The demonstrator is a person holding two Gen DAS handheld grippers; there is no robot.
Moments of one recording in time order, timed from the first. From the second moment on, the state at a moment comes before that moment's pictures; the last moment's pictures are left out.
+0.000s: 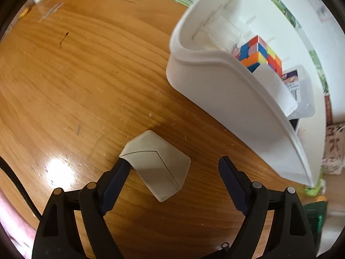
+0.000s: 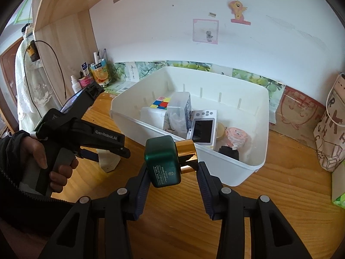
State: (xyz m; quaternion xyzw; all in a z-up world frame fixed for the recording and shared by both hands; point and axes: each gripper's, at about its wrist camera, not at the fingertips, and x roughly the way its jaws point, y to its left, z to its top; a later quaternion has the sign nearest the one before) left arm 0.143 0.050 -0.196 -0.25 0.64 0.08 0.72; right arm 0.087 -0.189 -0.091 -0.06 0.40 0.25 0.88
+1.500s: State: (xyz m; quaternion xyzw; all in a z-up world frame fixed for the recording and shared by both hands) left arm 0.093 0.065 -0.114 -0.19 0.59 0.09 0.78; right arm 0.050 -0.180 -0.056 -0.09 0.33 0.26 0.90
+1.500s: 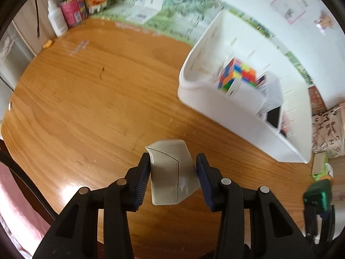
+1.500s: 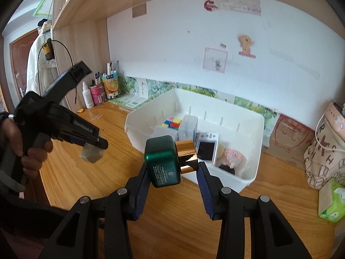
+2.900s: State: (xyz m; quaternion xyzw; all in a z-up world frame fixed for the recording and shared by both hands) left arm 0.207 -0.029 -0.077 -0.04 0.45 -0.10 0.89; right arm 0.181 -0.204 -0.097 0.00 0.34 0.15 0.93
